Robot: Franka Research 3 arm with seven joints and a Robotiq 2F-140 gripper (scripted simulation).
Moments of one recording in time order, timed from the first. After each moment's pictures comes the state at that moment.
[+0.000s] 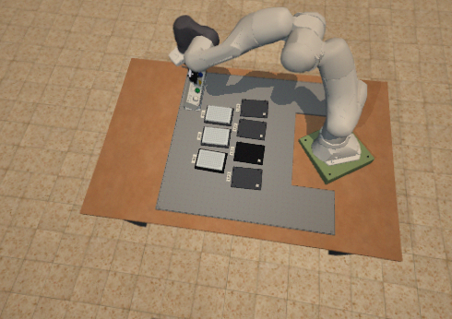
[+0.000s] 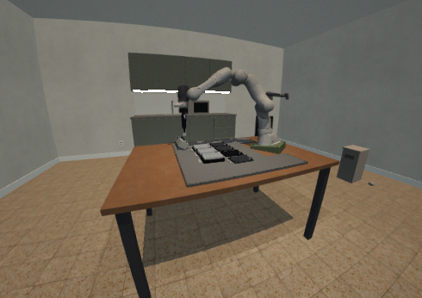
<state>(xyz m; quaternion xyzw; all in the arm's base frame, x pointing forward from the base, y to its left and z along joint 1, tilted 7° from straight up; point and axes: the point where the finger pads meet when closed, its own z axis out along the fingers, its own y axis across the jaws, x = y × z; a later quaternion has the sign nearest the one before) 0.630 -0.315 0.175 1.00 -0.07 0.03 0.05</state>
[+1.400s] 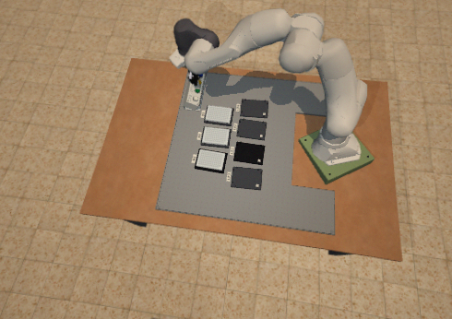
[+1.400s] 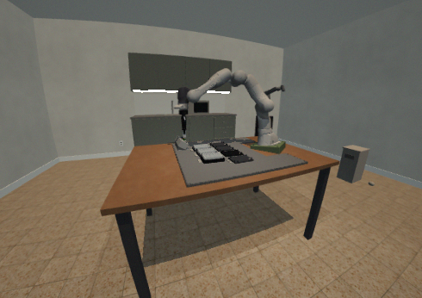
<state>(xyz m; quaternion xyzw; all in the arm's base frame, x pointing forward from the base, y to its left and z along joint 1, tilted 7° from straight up) 0.631 -0.316 0.160 1.00 -0.07 0.03 0.05</state>
